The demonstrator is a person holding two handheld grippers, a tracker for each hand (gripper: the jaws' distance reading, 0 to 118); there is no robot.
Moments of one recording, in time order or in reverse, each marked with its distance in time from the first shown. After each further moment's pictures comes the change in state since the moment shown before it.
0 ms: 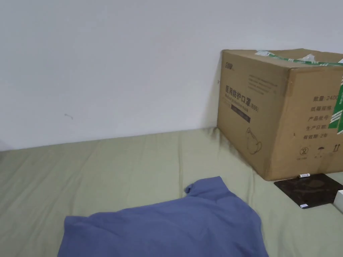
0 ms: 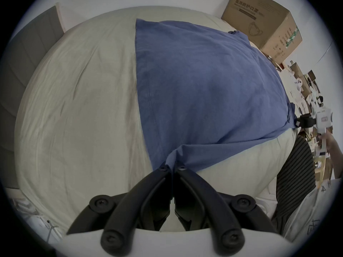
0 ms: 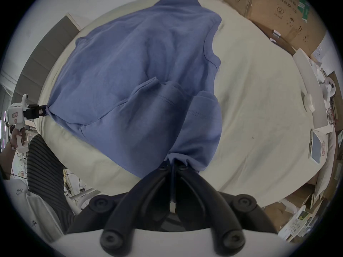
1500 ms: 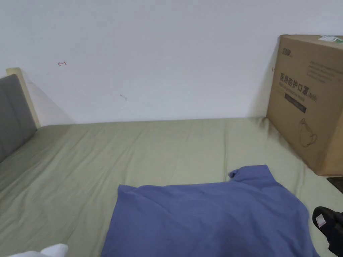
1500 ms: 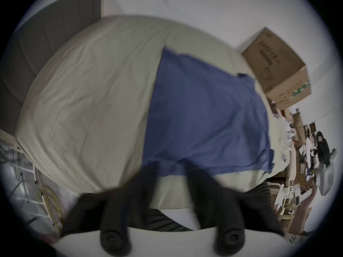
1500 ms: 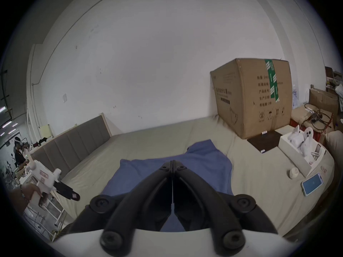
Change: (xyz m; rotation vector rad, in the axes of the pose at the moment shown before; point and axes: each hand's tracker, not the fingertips) left arm 0.014 0.027 0.059 0.013 0.014 0.389; right arm -0.109 -0.014 0.149 1.053 0.109 -0.080
